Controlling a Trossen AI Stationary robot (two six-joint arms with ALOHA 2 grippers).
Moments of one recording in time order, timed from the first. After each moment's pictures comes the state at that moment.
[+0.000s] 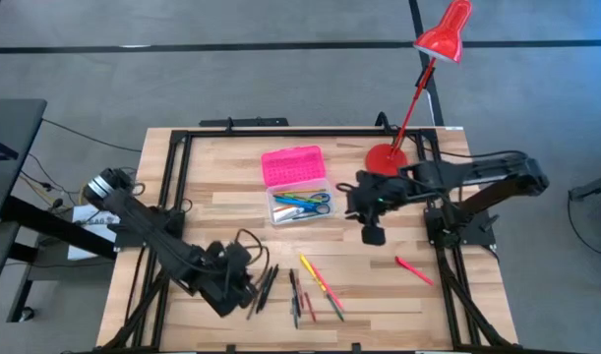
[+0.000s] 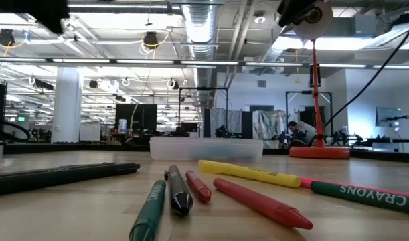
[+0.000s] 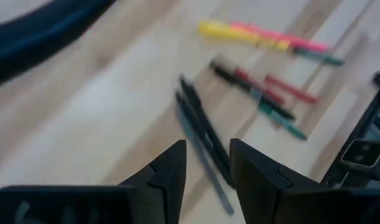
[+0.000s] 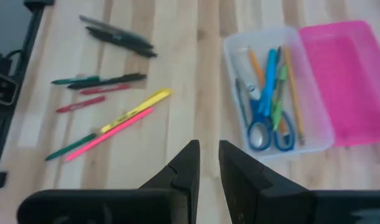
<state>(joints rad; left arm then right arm) -0.68 1.56 1.27 -0.95 -0.41 -1.42 0.13 1.32 1.29 -0.89 0.03 0.04</state>
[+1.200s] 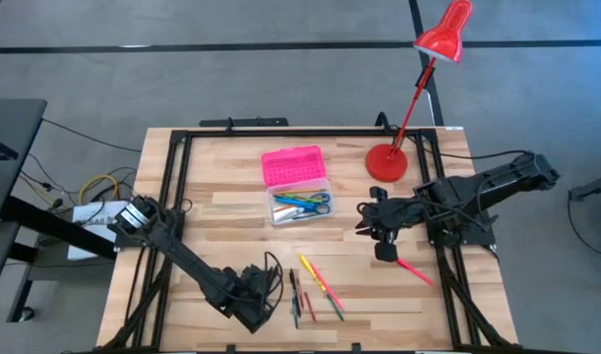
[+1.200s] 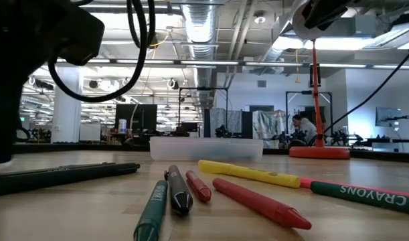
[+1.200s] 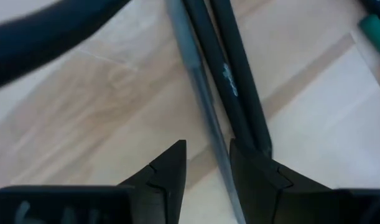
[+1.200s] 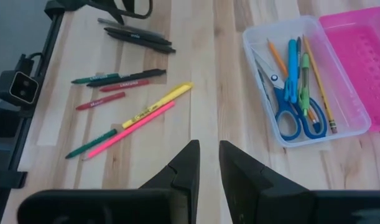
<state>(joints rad) -0.67 1.92 1.27 -0.78 -0.17 -1.57 0.31 1.17 1.06 -0.75 0.14 0.21</state>
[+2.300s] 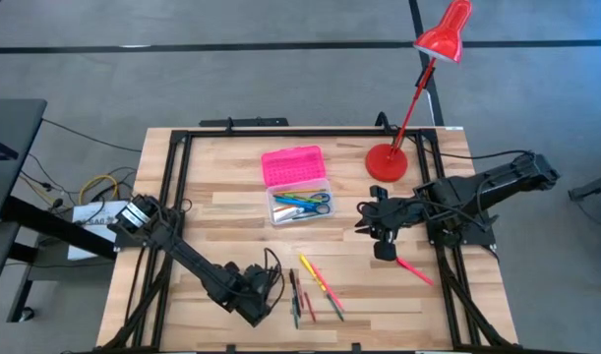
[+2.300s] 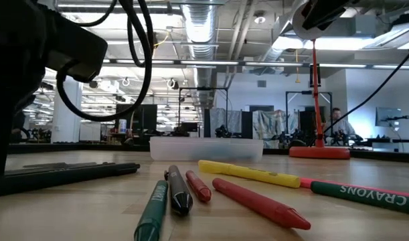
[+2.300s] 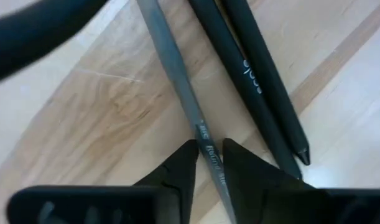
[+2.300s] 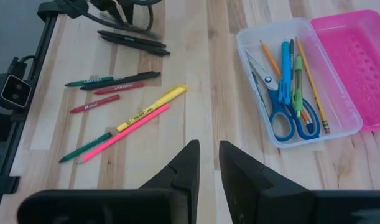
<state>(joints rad) -0.65 1.93 1.19 -0.76 -0.10 -1.40 0.31 1.17 1.06 -0.75 0.16 0.21</state>
